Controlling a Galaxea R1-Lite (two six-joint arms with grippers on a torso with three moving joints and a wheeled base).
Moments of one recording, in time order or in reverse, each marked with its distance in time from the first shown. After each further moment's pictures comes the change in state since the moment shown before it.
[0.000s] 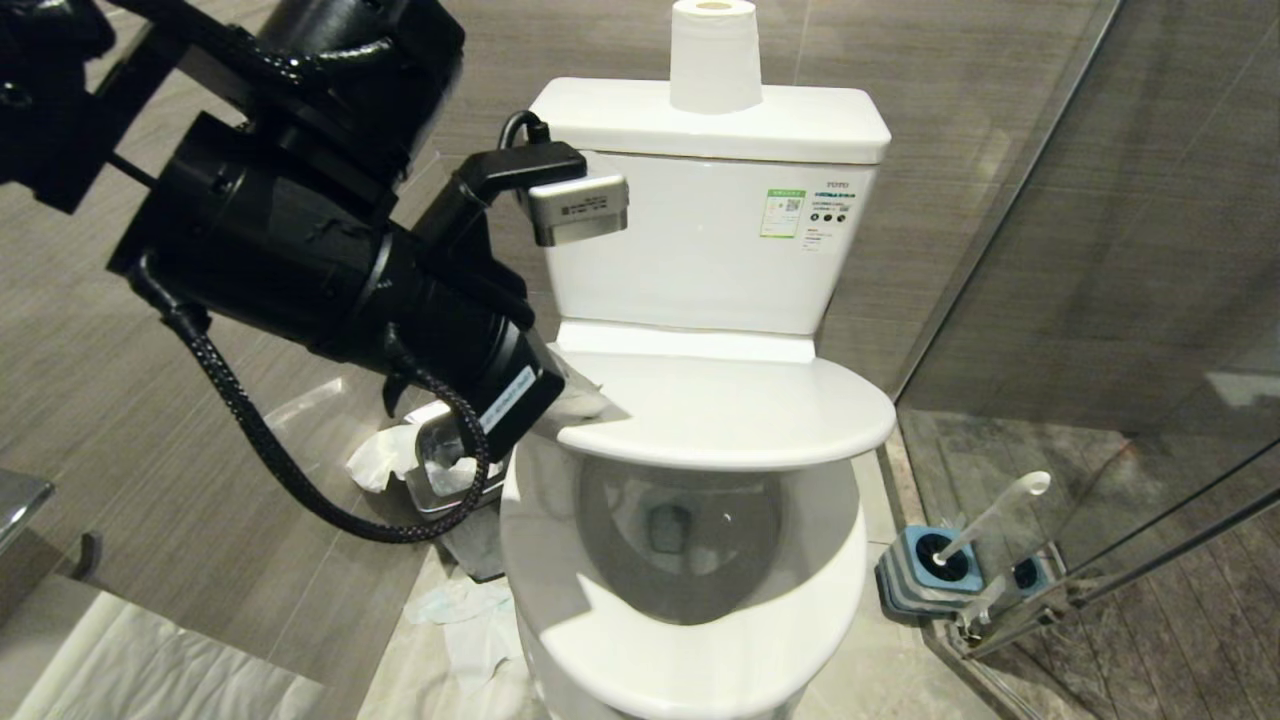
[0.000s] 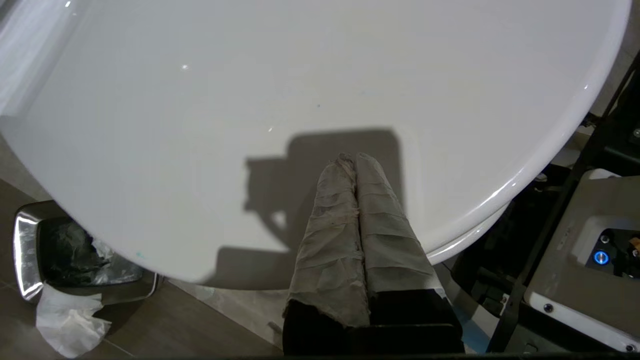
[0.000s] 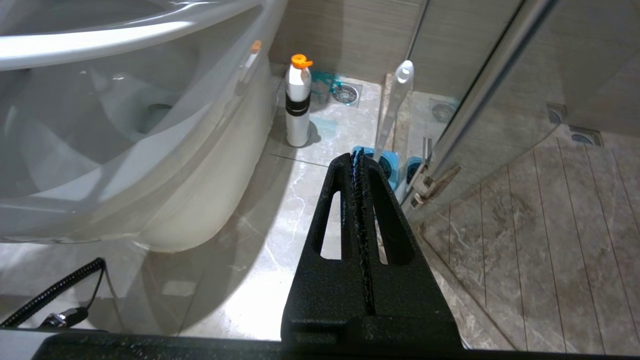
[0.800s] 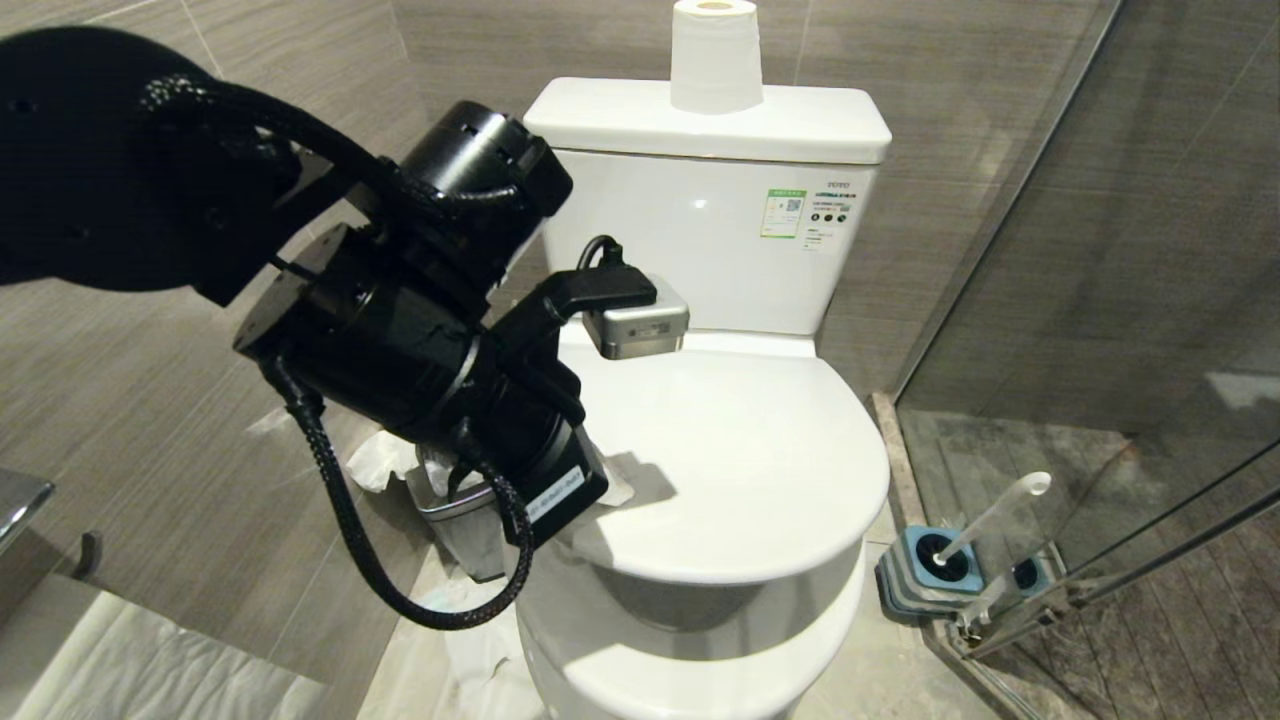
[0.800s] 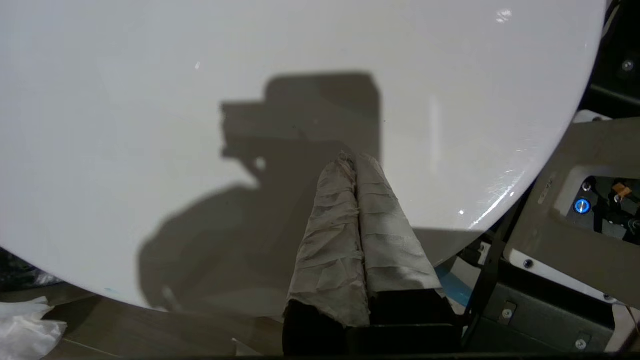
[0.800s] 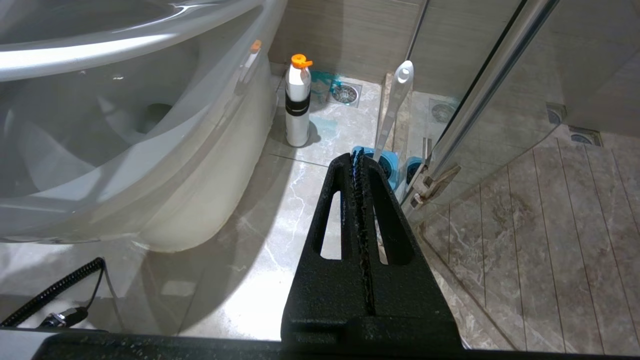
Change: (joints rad) left arm -0.056 0.058 0.091 0.026 -0.001 0.018; right arm 0.000 0.000 0.000 0.000 0.000 -0.001
